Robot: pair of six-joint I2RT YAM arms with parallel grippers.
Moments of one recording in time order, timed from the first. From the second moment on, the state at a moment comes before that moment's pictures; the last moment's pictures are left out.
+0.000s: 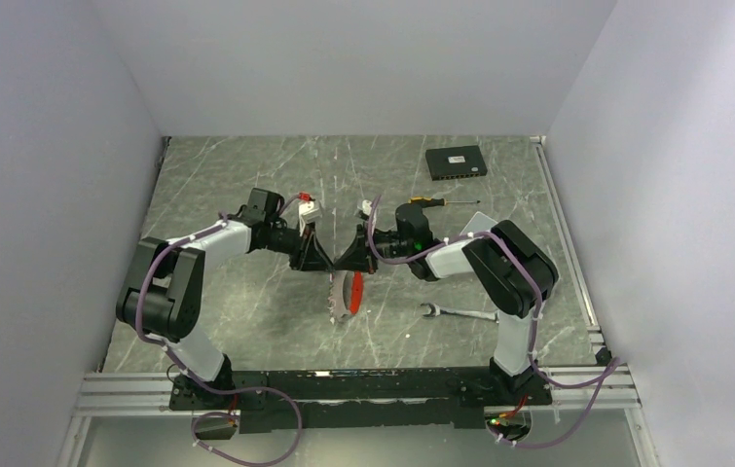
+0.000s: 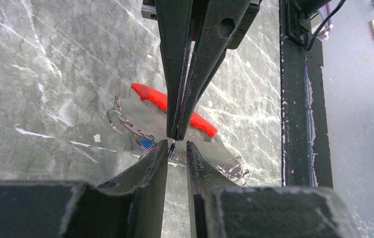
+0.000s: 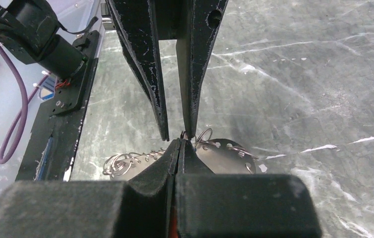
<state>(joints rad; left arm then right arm) -0.28 1.65 0.91 -0.28 1.14 0.47 0.61 1.90 0.82 0.81 -0.98 0.18</state>
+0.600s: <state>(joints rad) -0.26 1.65 0.85 -0.16 1.20 0.41 0.60 1.90 0.80 0.90 -1.00 0.25</state>
